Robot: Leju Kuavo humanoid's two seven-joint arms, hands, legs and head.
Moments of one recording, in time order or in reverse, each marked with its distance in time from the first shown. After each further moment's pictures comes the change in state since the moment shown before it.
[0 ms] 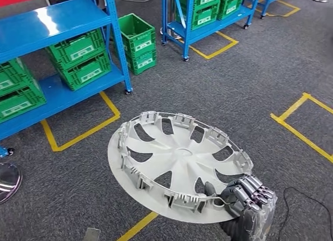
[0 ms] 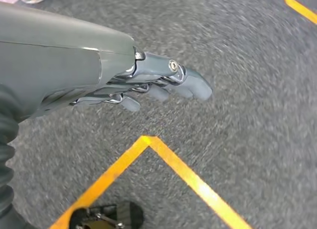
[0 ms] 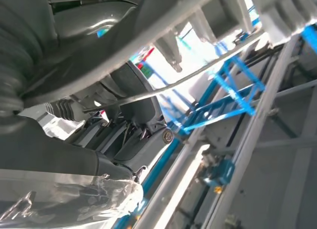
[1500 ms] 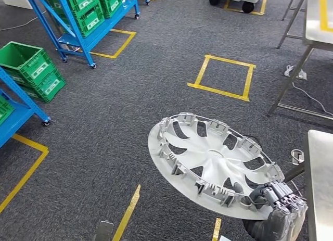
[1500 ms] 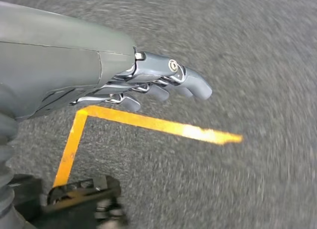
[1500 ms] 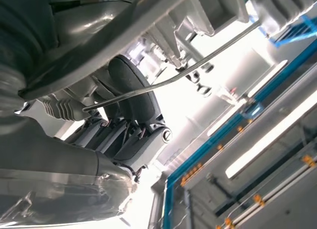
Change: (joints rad) left arm -0.039 -0.067 -0.007 0.001 -0.034 0.004 -0.015; right arm 0.062 0.007 -0.167 -0.053 -0.042 0.000 0.025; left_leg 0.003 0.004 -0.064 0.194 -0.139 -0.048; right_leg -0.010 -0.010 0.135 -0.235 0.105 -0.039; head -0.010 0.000
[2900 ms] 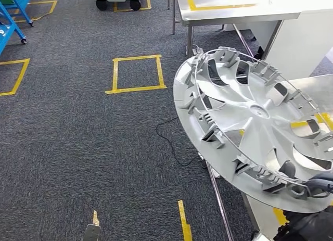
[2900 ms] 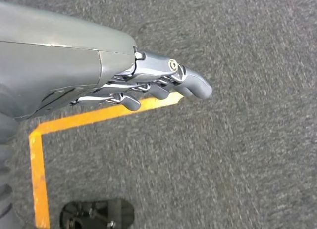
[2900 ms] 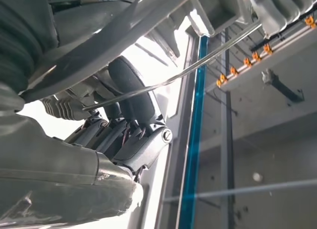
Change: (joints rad) left arm 0.013 0.062 0.011 0.000 0.040 -0.026 -0.010; right arm -0.158 0.078 -0.099 -0.240 -0.039 0.001 -0.066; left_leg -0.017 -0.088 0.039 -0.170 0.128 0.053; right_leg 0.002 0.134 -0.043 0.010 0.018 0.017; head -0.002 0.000
